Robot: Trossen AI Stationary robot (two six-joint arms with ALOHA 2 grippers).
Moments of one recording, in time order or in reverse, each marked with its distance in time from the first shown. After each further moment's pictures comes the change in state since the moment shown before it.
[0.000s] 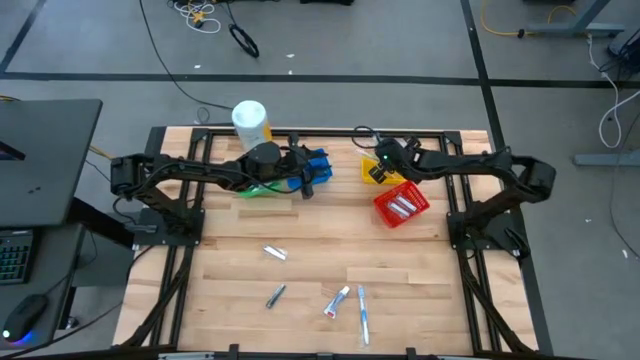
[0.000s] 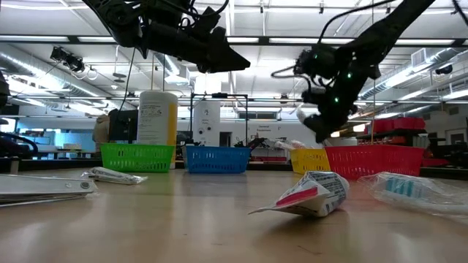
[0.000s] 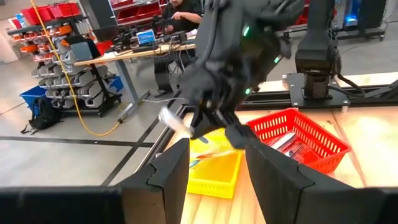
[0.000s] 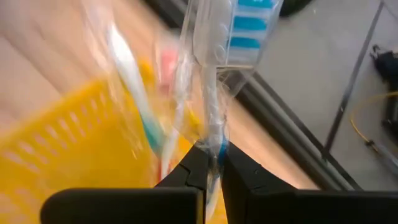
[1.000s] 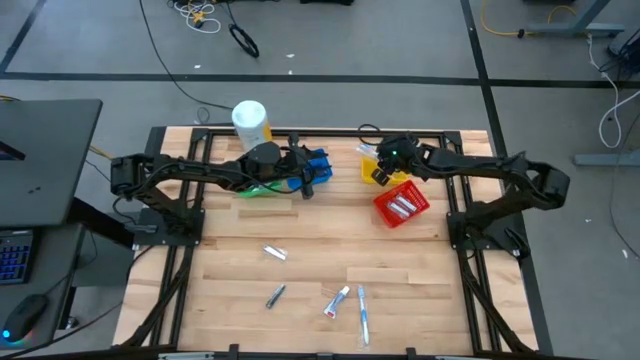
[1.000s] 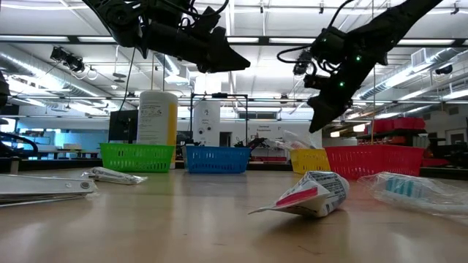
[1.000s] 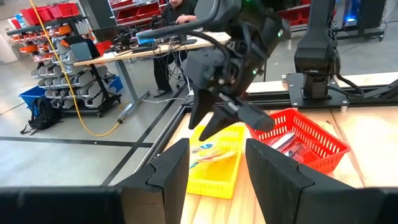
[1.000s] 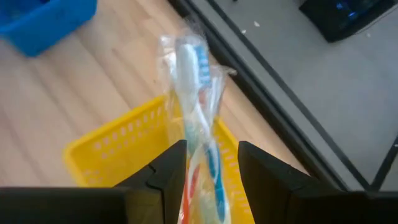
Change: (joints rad) left arm 0.000 0.000 0.000 0.000 0.000 0.000; right arm -0.016 -0.114 0.000 -0.029 -0.199 -0.095
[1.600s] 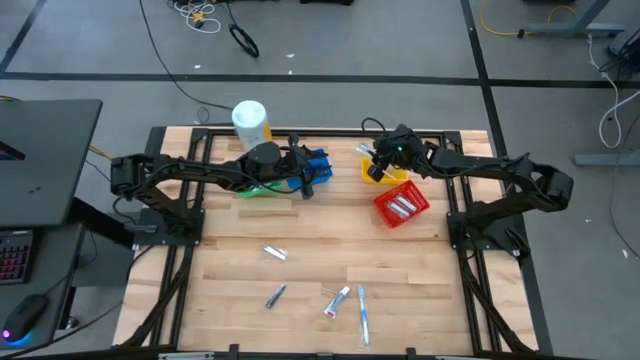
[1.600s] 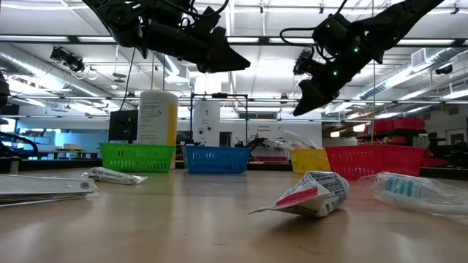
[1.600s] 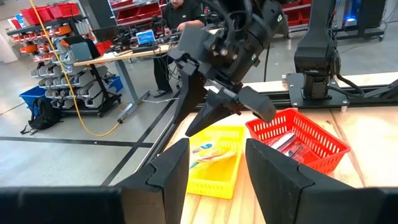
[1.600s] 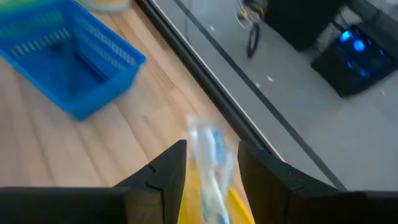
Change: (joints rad) left arm 0.000 0.000 0.000 0.000 0.000 0.000; right arm 0.000 -0.037 0.000 0.178 -0.102 -0.094
